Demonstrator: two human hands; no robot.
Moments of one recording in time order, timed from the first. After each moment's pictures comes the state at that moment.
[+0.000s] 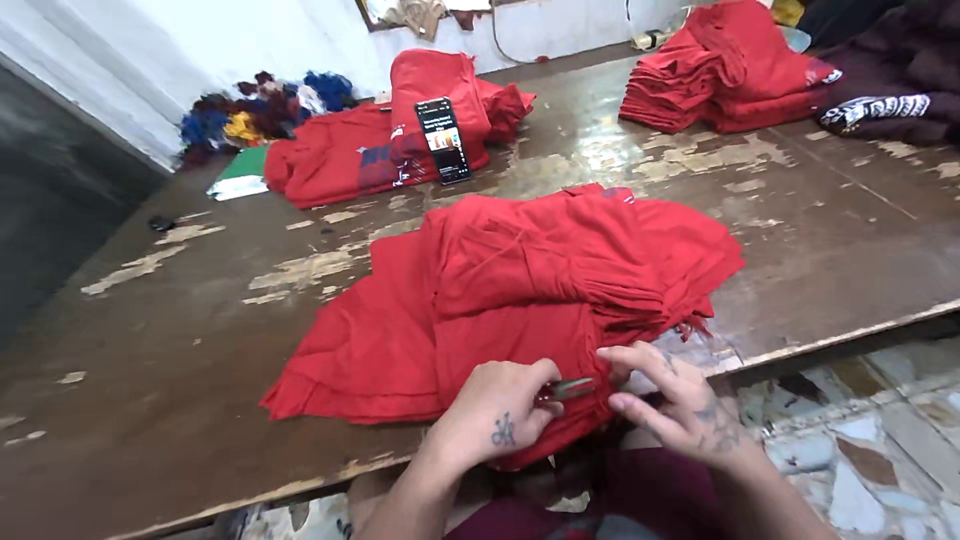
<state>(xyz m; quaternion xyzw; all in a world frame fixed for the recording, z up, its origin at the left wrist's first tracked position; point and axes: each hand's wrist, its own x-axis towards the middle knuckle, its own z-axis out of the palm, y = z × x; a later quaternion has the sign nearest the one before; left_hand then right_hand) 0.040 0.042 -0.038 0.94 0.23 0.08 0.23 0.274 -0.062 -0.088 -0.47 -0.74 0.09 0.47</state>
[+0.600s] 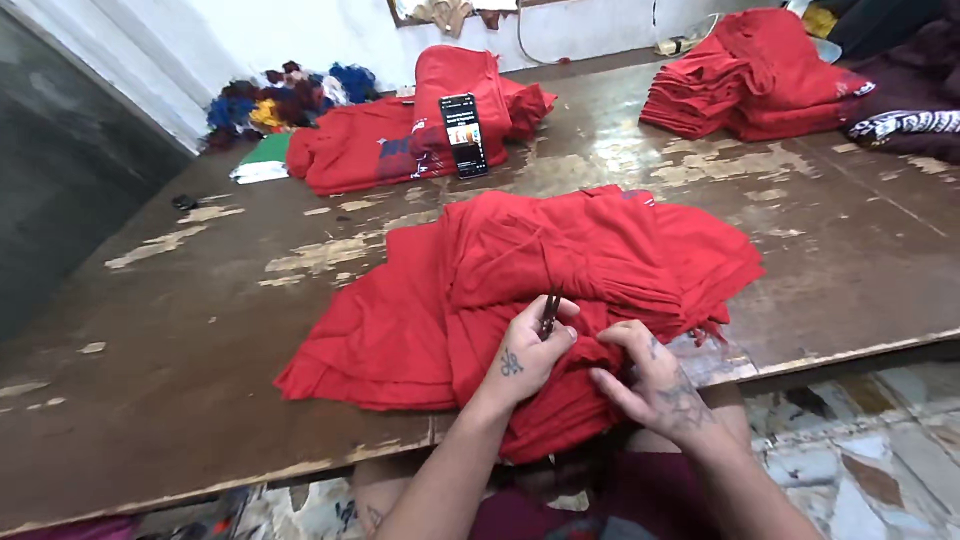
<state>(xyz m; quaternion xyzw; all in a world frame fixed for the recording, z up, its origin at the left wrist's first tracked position) 0.078 0.056 -0.061 0.68 0.30 0.35 0.57 0.256 -0.038 -0.106 -0.51 -0.71 0.06 0.47</state>
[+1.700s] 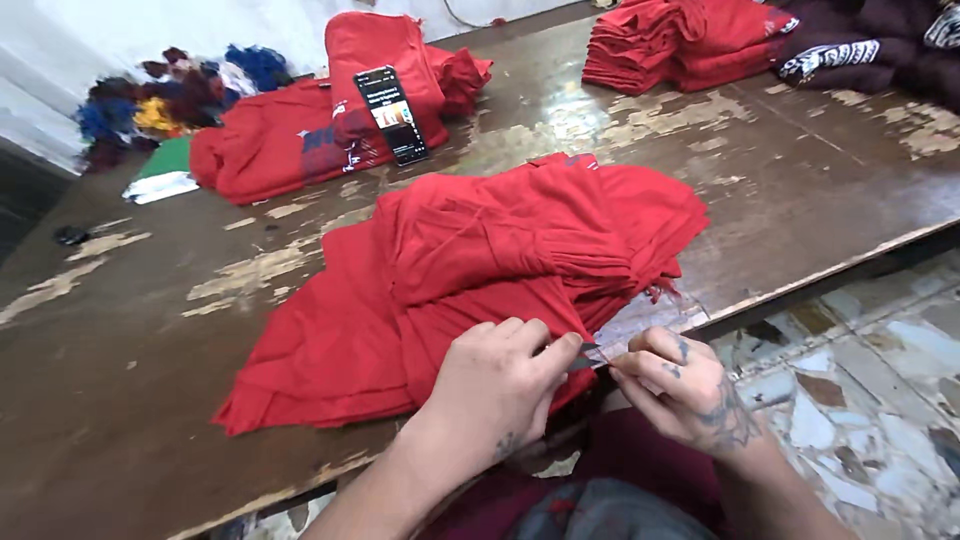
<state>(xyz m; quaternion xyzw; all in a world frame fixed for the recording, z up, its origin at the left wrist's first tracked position) 0.072 0.027 -0.017 0.98 0.12 0.18 0.01 0.277 -0.098 -0.085 -0.54 -0.71 -0.05 0.45</state>
